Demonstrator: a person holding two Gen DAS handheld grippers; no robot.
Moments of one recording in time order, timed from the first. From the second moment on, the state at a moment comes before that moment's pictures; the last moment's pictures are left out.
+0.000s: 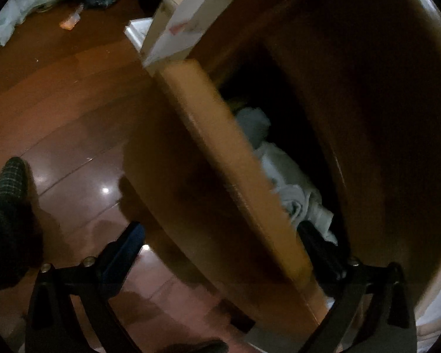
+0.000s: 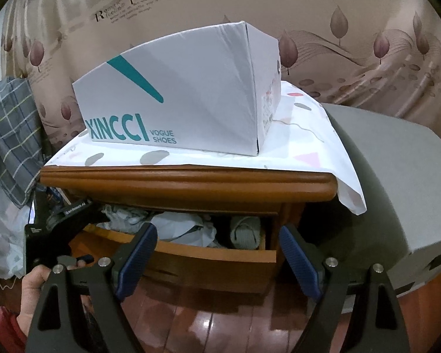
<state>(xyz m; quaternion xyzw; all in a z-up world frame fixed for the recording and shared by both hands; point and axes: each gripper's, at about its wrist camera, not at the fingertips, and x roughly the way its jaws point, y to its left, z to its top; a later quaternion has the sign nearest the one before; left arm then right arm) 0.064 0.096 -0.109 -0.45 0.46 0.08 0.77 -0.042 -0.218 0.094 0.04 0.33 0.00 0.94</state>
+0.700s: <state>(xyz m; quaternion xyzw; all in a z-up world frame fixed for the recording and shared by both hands) 0.012 0.101 -0.099 -0.37 0.49 0.07 0.79 -0.041 -0.222 0.091 0.04 0.34 -0.01 0.94</state>
